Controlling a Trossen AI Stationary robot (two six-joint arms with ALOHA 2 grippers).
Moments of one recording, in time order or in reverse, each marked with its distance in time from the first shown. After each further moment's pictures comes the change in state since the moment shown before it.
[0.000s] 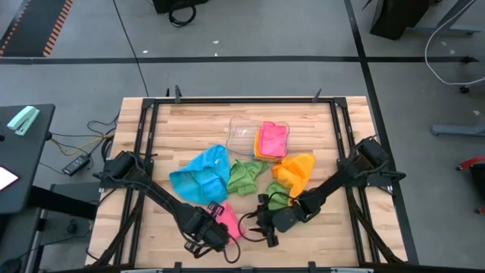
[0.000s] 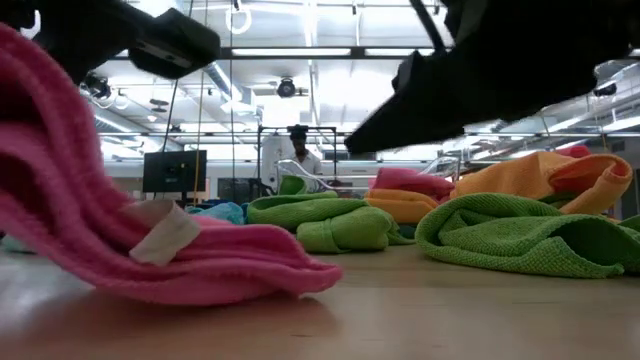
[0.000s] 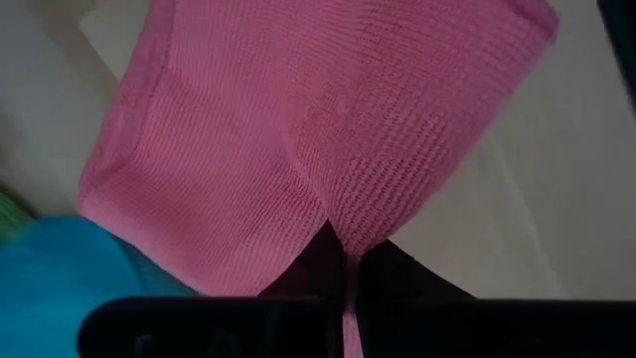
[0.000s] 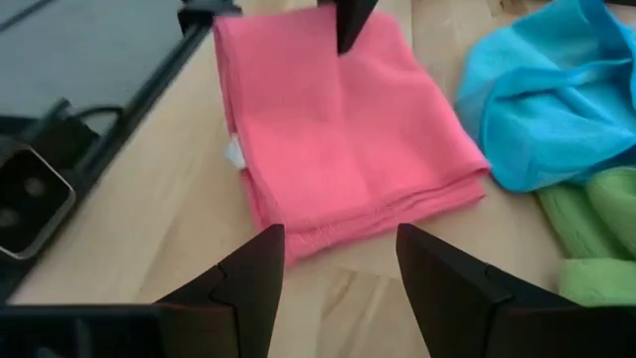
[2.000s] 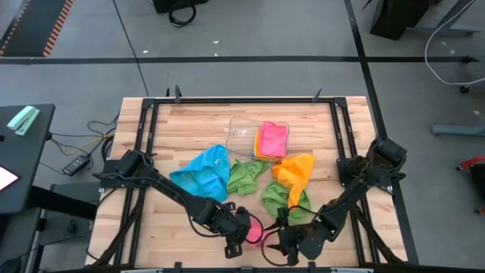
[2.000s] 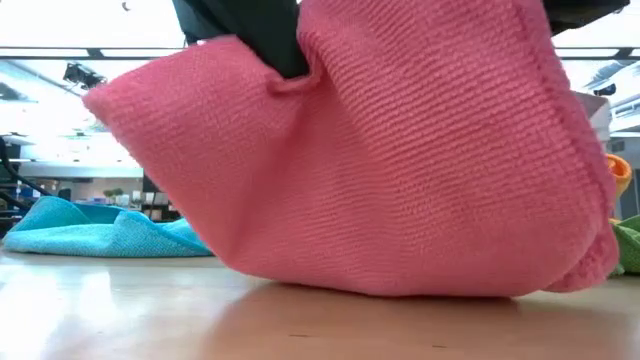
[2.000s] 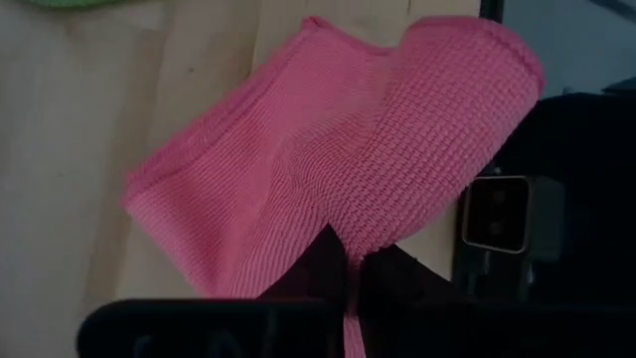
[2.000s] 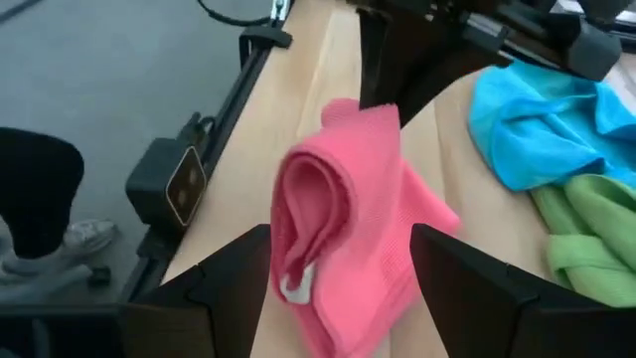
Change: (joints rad) left arm 0.105 0.051 0.083 0.373 -0.005 -0.624; right arm 0.234 -0.115 0.063 -0.260 0.239 0.127
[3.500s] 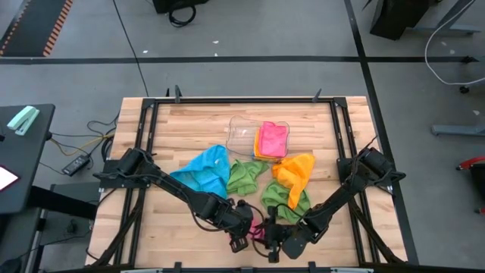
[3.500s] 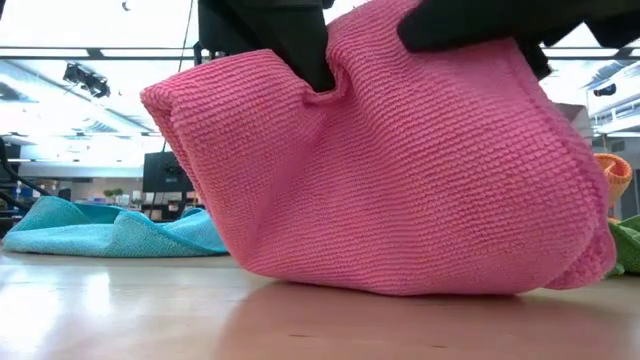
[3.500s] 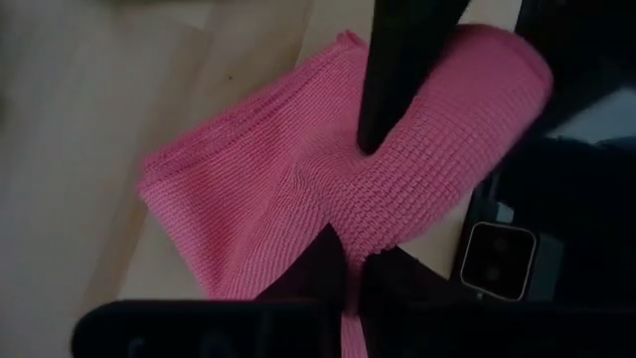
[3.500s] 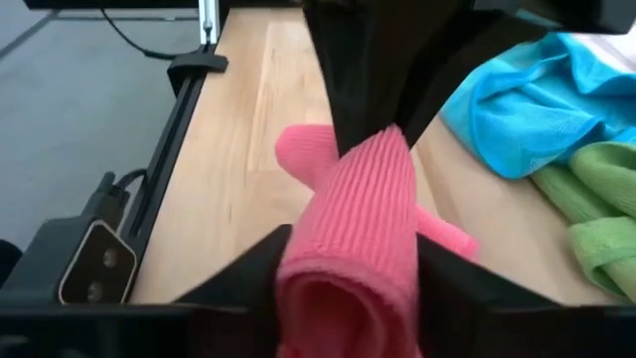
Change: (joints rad) left arm 0.031 -0.001 0.000 0.000 0.015 -0.109; right arm -0.068 0.176 0.072 0.138 0.062 0.121
